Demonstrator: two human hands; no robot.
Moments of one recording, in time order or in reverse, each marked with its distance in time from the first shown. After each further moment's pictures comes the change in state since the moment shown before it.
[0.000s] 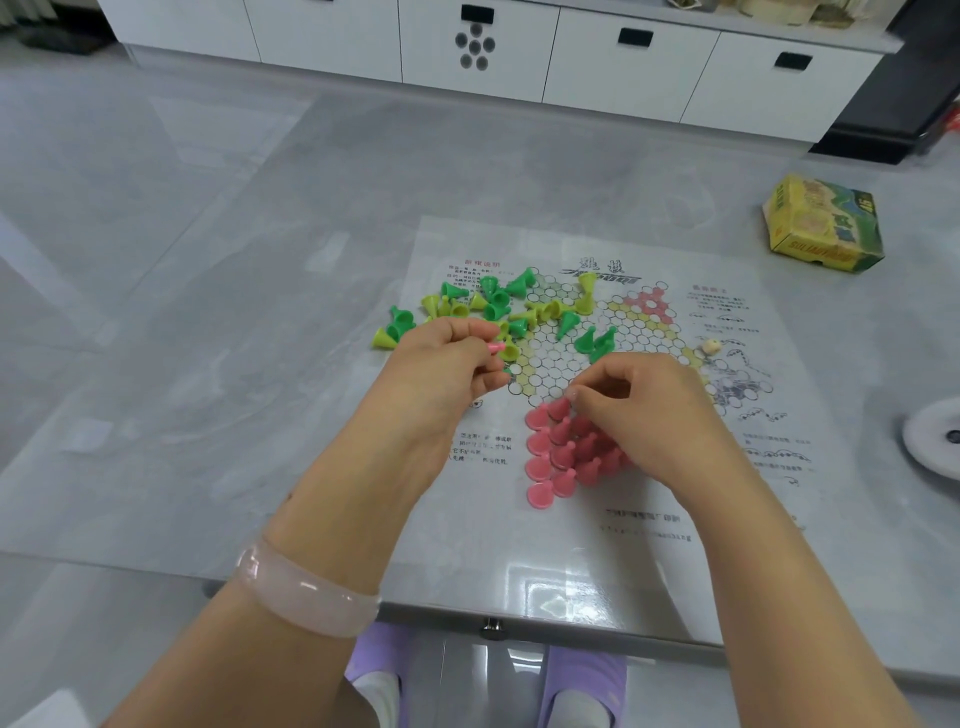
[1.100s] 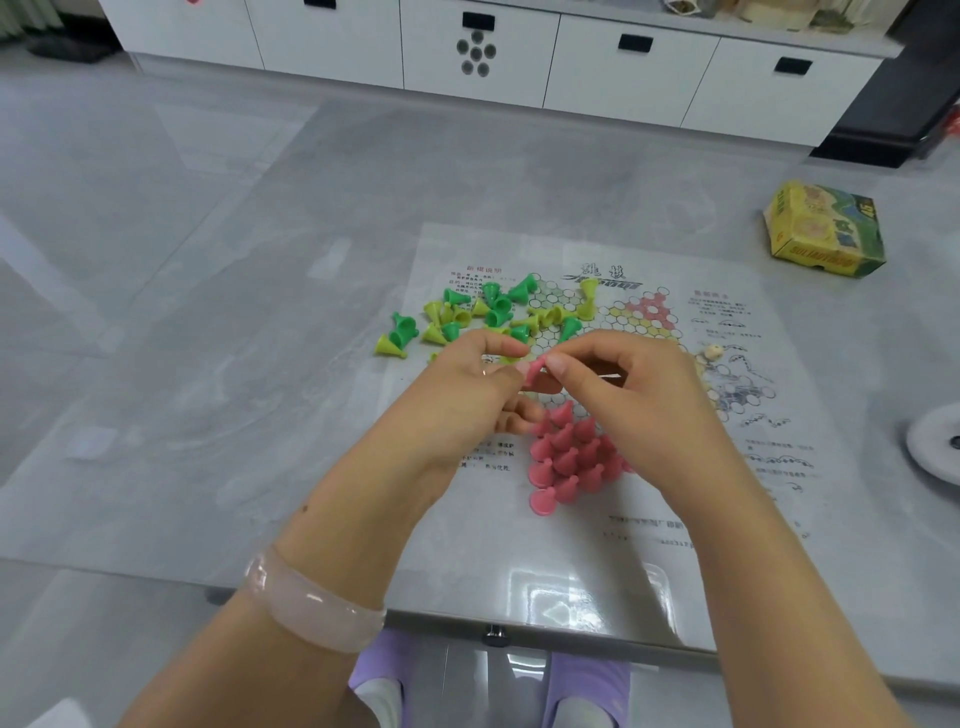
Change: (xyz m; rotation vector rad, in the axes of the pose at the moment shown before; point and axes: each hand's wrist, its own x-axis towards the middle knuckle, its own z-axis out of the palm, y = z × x) left_hand -0.006 -0.004 0.001 0.173 -0.229 0.009; right_hand -0.008 -0.022 0.001 0.209 -0.012 -0.200
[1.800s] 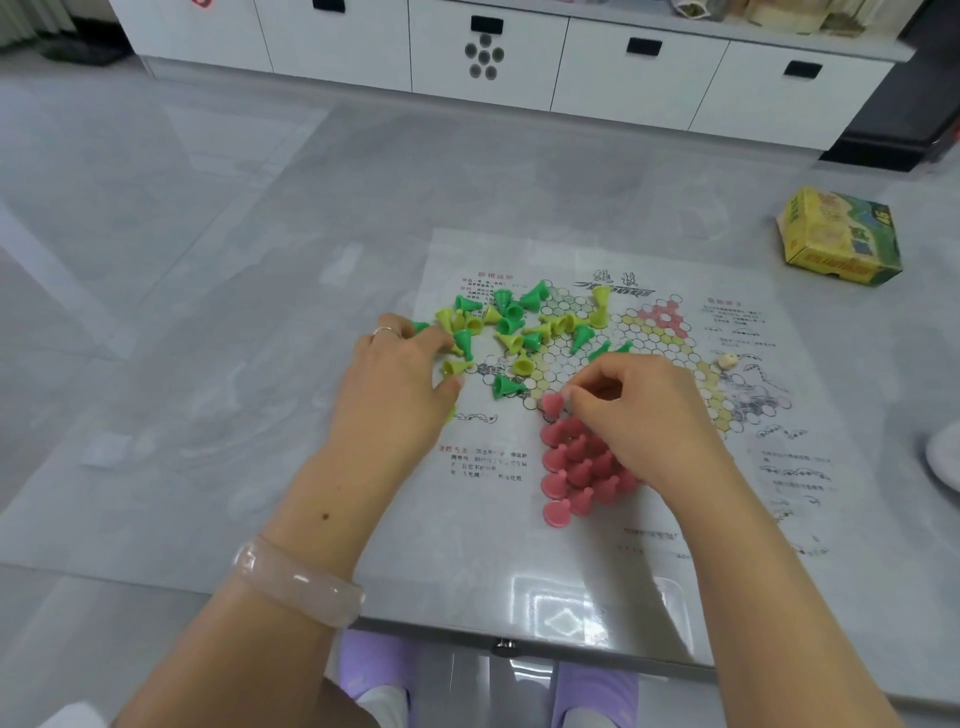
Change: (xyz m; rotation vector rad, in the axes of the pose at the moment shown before) left_hand 0.014 -0.011 -0.045 1.118 0.396 0.148; right_hand 0.008 0.005 0.007 -0.193 0.034 0.246
